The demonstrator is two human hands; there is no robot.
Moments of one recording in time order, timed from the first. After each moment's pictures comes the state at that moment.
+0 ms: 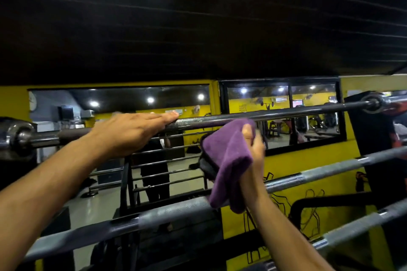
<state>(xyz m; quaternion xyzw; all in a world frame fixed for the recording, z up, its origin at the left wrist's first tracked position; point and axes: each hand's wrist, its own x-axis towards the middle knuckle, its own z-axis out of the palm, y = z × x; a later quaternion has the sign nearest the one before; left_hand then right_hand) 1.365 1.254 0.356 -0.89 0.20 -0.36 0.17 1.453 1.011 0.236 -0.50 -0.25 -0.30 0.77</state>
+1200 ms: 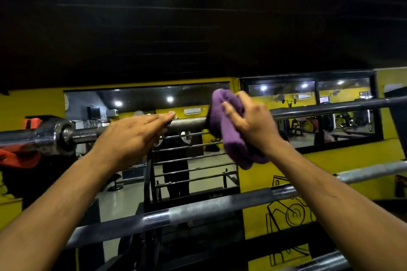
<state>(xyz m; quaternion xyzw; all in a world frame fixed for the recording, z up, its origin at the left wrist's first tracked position) 1.354 1.311 0.333 -0.80 0.19 -0.51 0.26 1.488 1.023 0.324 -0.68 -0.38 -0.52 0.35</state>
